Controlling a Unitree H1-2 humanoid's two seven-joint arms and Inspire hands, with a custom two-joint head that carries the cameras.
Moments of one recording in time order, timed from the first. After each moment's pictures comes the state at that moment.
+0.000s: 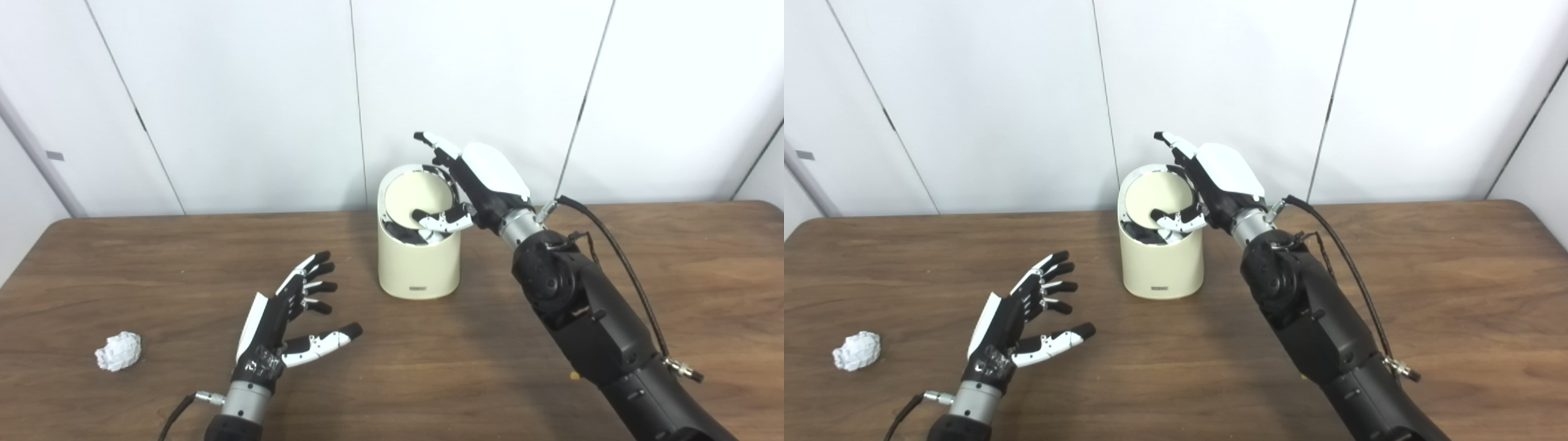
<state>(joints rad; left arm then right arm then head) -0.07 0.12 -0.04 -0.06 0.16 -0.14 -0.04 -0.70 -0.22 0.37 0.15 -0.67 0.23 0.08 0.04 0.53</state>
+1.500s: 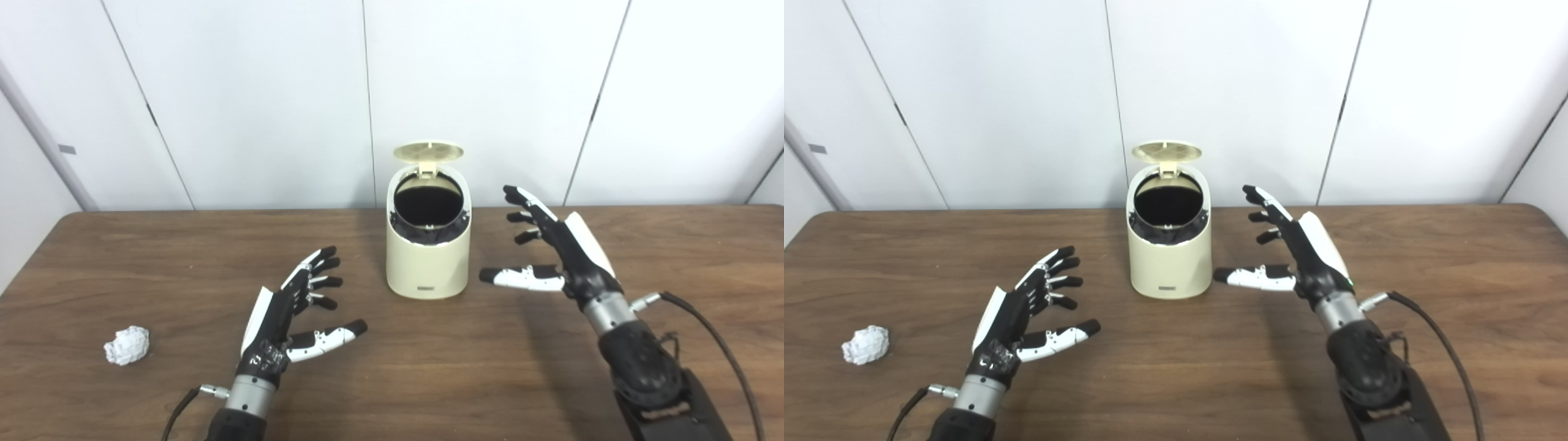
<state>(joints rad) -0.09 0.12 -0.04 -0.06 0.16 -0.14 -0.05 -0.33 -0.26 0.13 -0.05 -0.36 0.05 0.04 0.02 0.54</state>
